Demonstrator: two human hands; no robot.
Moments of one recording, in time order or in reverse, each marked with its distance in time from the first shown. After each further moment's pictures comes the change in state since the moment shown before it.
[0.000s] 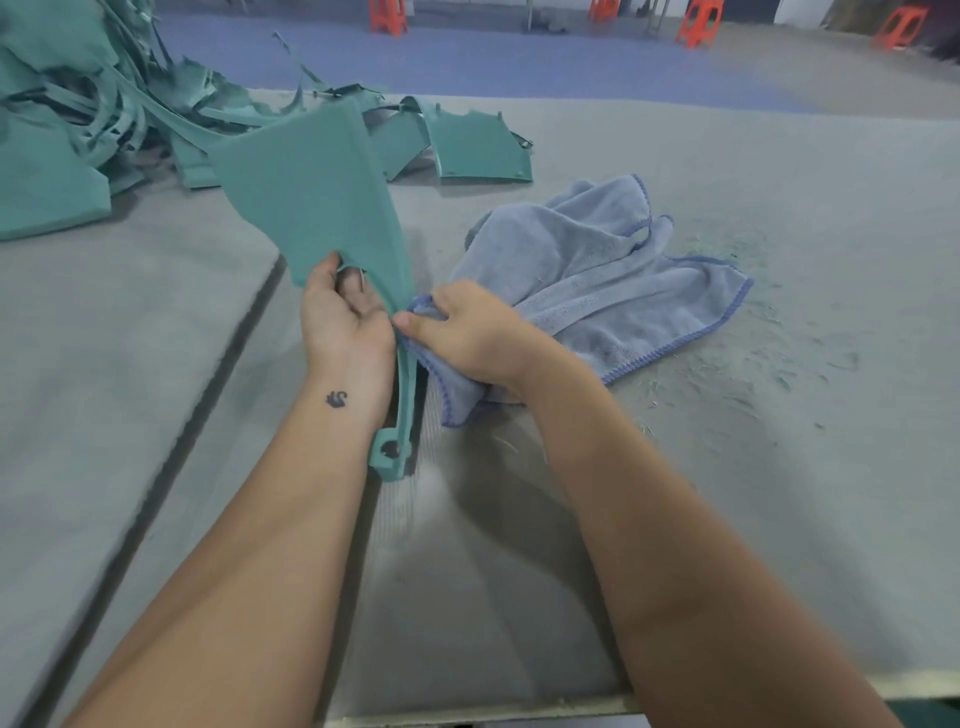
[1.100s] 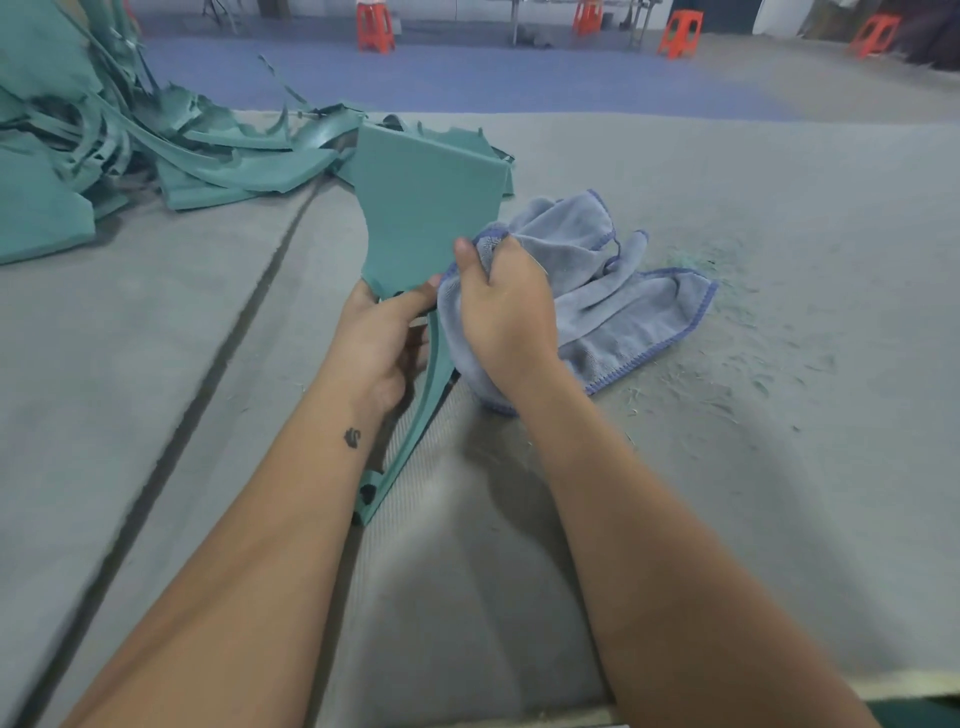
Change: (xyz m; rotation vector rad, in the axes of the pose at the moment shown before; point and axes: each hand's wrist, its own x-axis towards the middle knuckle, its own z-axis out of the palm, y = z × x) left_hand -0.001 0.002 0.029 -0.027 -0.213 -0.156; right_hand 0.005 0.018 -0.011 0.137 0.695 0.037
